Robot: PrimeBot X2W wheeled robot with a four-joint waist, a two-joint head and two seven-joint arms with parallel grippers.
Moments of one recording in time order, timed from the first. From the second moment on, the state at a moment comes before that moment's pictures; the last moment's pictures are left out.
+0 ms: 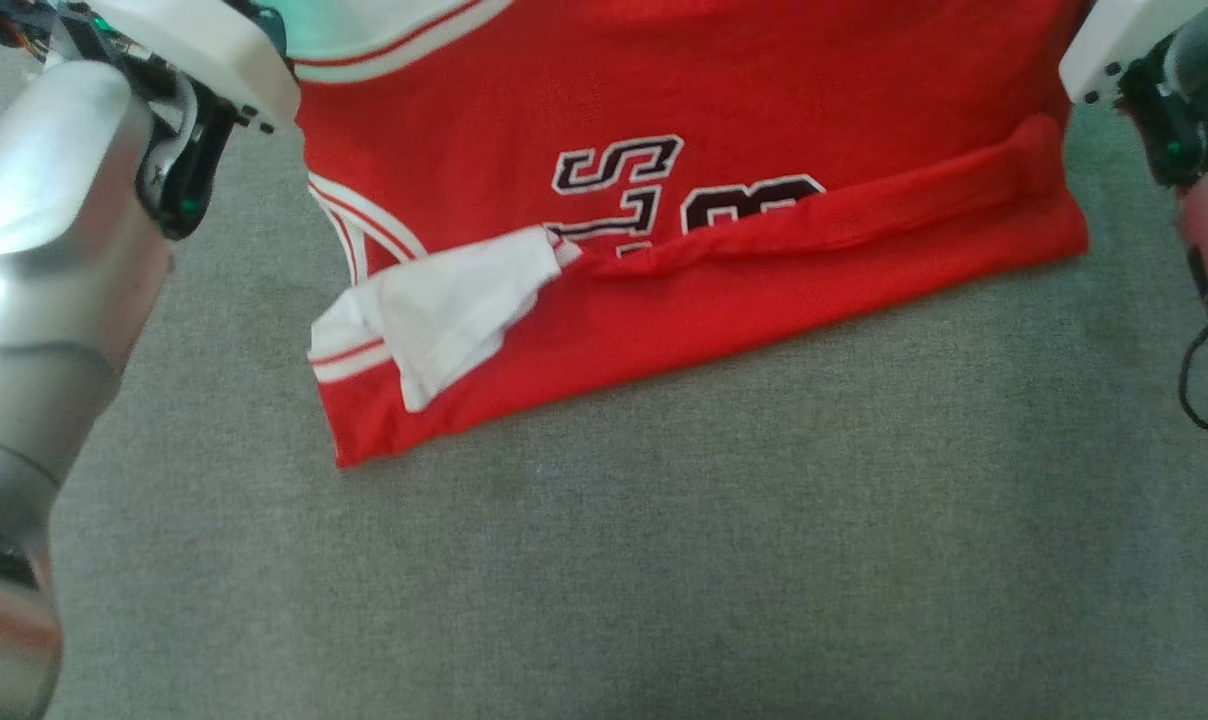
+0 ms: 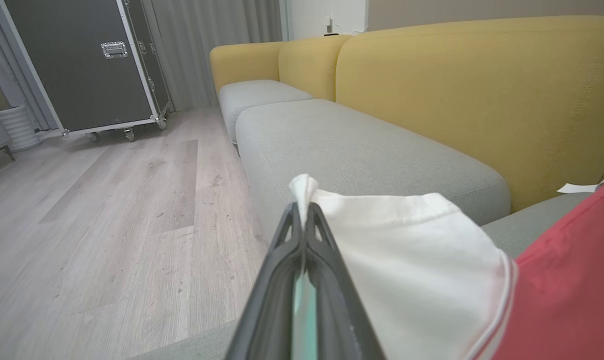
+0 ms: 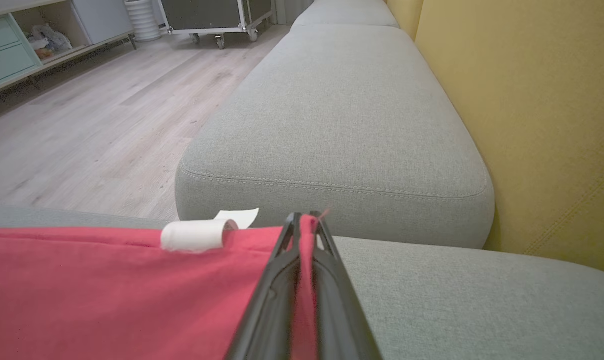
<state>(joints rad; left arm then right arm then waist) -1.24 0.38 -0.94 0.83 -0.88 -0.11 -0.19 -1.17 -0.33 0.51 1.05 0.55 0.13 -0.02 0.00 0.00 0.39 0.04</state>
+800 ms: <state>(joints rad) -0.99 0.60 -1.23 0.43 -1.21 -0.13 0.12 -0.94 -0.46 0.78 1.03 0.72 0.13 0.06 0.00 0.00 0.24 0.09</state>
